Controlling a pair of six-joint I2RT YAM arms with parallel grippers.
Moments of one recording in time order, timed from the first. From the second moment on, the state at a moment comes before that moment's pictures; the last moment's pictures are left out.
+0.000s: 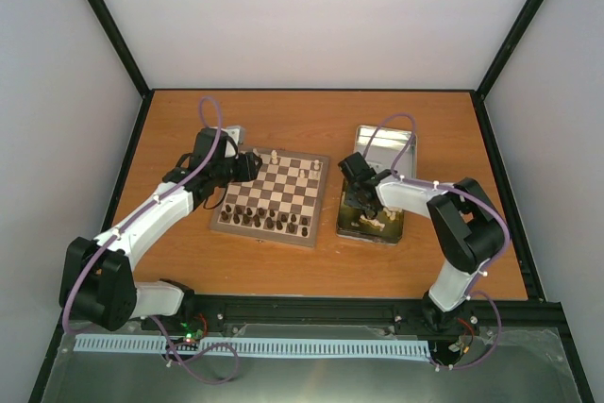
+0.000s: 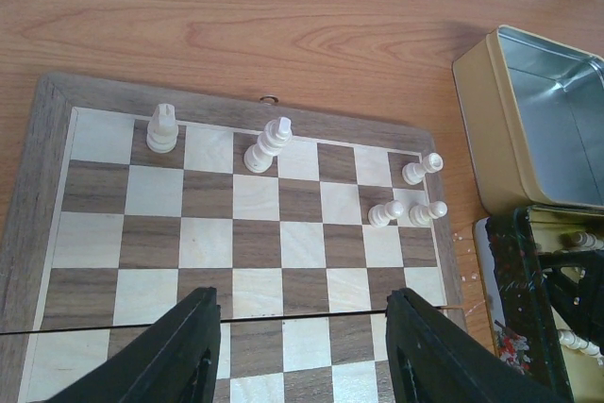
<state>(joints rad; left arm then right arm) -0.35 1.29 0.89 -0.29 0.16 -0.39 0.57 1.72 0.94 -0.41 0.27 0.71</state>
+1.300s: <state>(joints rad) -0.36 1.23 0.87 0.00 0.89 -0.72 0.57 1.22 0.81 0.08 -0.63 0.28</state>
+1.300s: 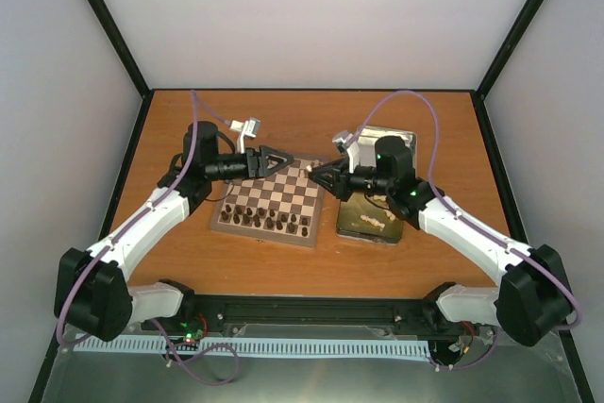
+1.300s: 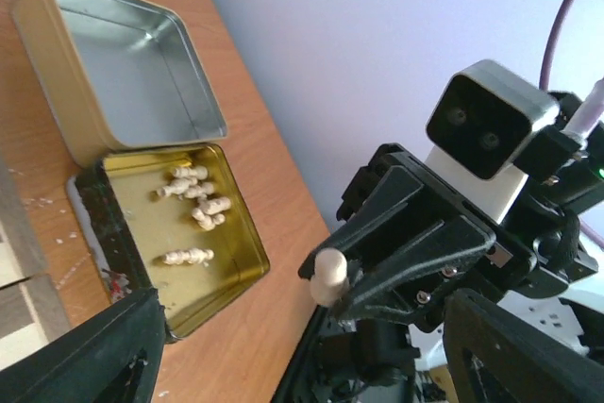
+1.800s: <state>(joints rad) -0.44 1.30 0.83 0.10 0.97 -0.88 0.60 1.34 0.93 -0.04 -0.84 0.15</state>
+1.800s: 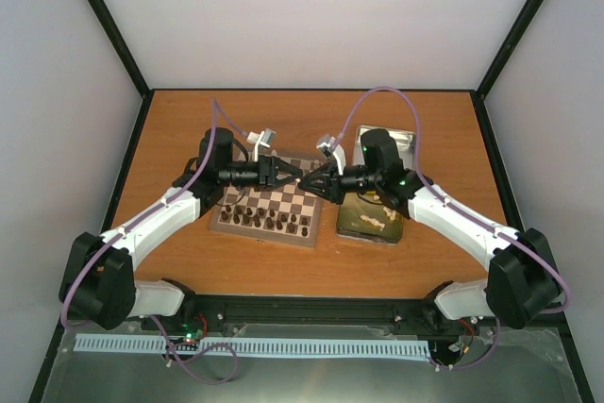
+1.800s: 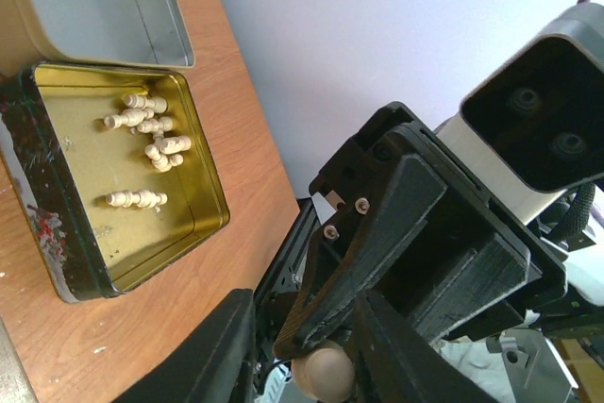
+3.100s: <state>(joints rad) -0.44 1.25 0.86 -0.27 0.24 -0.61 0.60 1.30 0.87 -0.13 -0.52 0.23</state>
